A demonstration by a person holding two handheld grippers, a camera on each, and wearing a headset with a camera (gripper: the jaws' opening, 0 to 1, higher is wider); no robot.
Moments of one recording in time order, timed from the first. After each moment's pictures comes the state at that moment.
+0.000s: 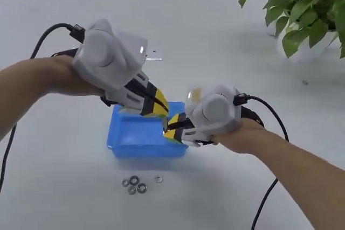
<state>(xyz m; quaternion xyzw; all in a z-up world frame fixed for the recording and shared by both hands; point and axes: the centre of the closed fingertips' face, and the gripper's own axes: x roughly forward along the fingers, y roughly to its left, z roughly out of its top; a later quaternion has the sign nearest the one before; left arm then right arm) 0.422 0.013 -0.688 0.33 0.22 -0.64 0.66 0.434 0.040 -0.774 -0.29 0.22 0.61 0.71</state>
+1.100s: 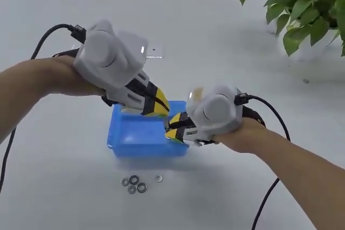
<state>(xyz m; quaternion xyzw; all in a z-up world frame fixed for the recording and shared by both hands) 0.420 0.012 -0.687 0.33 0.22 -0.64 0.66 0.432 0.036 -0.772 -0.29 0.22 0.61 0.71</state>
